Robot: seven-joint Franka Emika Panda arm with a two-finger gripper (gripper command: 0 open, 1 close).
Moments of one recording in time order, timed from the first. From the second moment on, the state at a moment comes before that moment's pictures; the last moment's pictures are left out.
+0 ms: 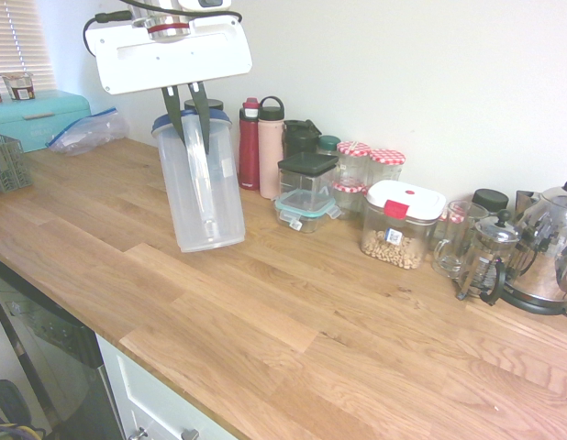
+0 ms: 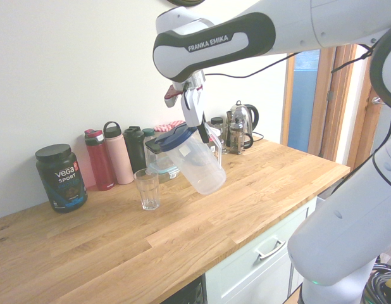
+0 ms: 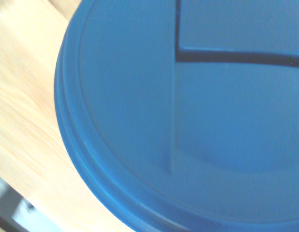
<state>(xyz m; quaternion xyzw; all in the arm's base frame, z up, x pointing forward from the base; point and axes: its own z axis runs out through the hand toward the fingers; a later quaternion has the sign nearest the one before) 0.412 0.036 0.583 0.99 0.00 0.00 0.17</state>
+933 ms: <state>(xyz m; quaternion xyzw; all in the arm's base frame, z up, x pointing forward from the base) 0.479 0.099 0.548 0.95 0.03 -0.07 0.32</state>
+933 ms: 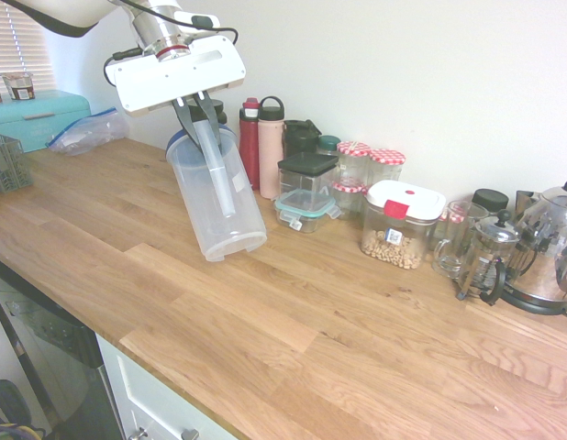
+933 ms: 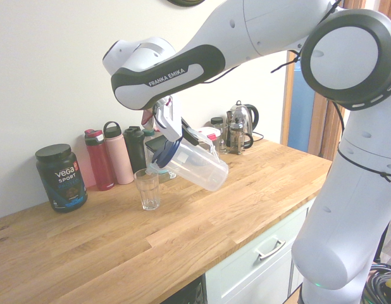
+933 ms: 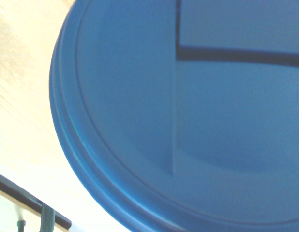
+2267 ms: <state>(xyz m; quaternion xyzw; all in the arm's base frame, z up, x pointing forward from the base) 0.524 0.120 0.525 0.93 0.05 -0.11 0.35</state>
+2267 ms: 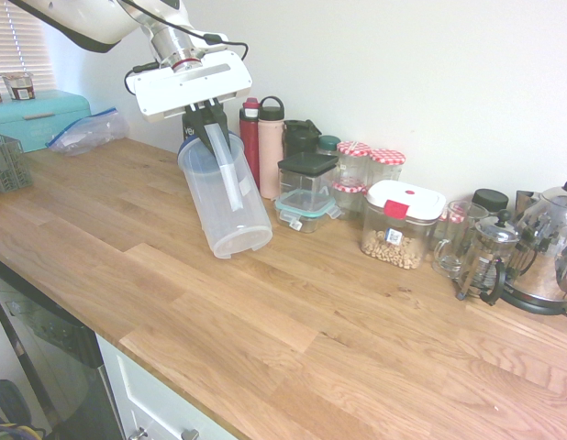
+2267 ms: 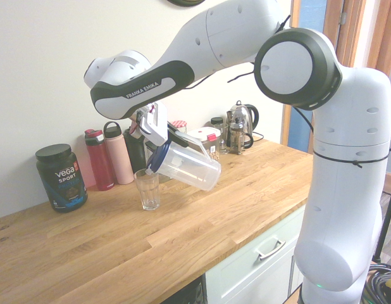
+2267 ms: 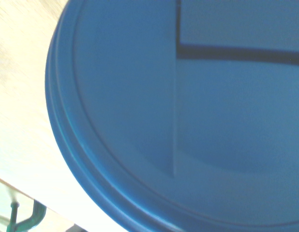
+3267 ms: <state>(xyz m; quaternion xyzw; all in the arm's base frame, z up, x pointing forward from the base) 0.379 -0.107 0.657 0.98 -0.17 -0.03 0.01</state>
